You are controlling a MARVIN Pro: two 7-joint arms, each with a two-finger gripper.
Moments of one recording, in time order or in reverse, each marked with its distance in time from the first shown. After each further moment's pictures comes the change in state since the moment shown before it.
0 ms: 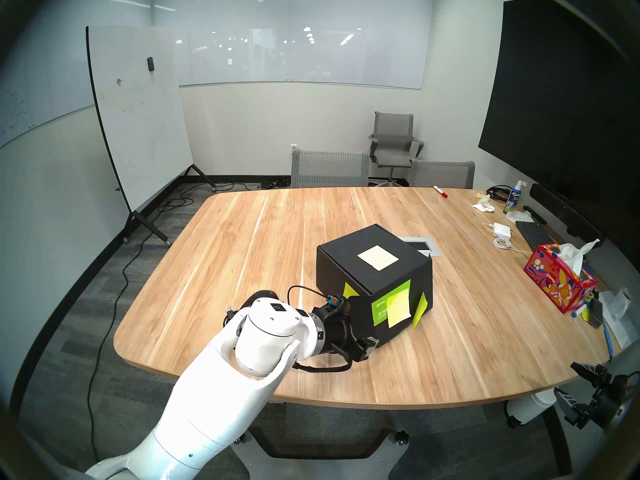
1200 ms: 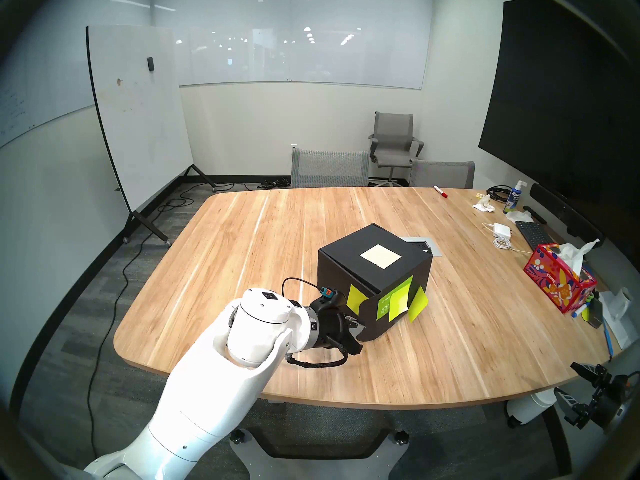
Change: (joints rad) left arm -0.010 0.025 -0.062 -0.050 -0.073 0.098 -0.067; right arm 0.001 -0.001 0.001 0.000 -0.001 0.000 0.000
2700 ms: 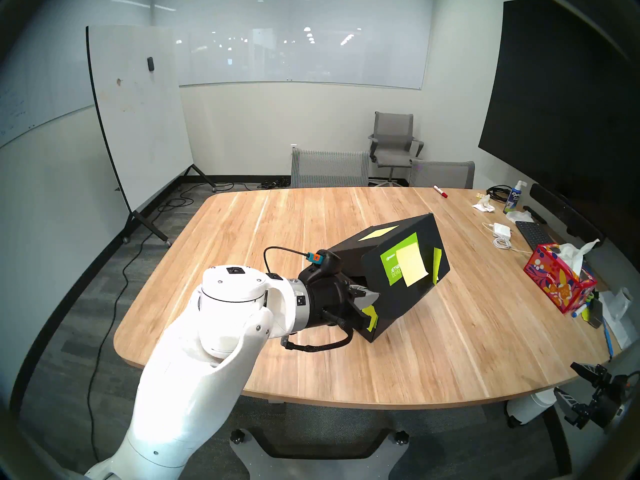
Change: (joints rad) left arm 0.016 -0.038 -0.095 -0.233 -0.241 0.058 0.102; right arm 0.001 -0.001 0.000 0.000 -0.003 0.000 0.000
